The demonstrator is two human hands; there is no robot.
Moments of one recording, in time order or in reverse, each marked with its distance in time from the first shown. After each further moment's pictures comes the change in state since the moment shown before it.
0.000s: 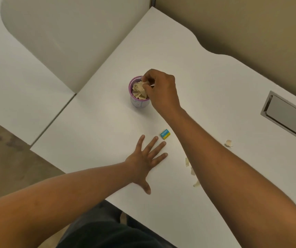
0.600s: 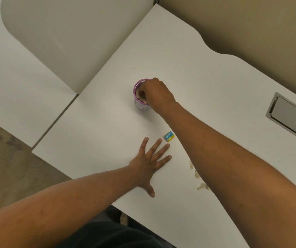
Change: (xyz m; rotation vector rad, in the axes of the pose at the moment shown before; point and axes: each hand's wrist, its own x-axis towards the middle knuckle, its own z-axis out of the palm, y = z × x) left_hand 0.000 0.000 -0.002 0.013 -0.016 -0.026; right_hand 0.033 0.011 0.033 -0.644 -0.469 -0.106
